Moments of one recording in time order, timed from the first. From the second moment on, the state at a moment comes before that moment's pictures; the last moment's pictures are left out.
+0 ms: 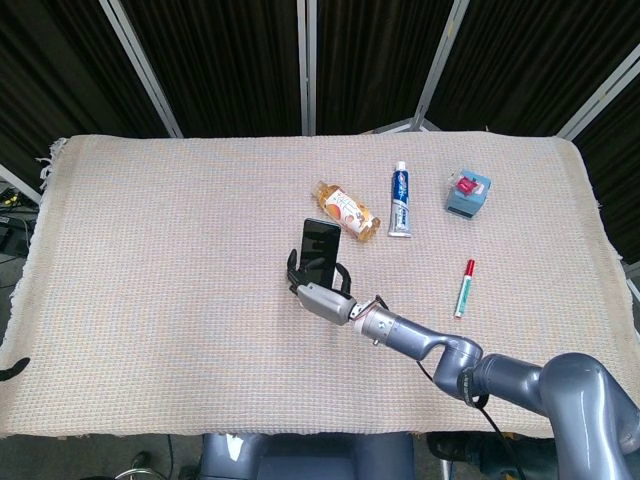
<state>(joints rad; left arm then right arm) -0.02 -1.03 -0.07 -1.69 1.30 1.43 0.03 1.03 -1.64 0.11 -1.15 -1.79 0.84 -1.32</state>
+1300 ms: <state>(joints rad) 0.04 -1.01 -0.01 -1.72 1.54 1.61 -0.03 0.39 -1.18 0.05 -1.73 -1.53 1.50 -0.56</state>
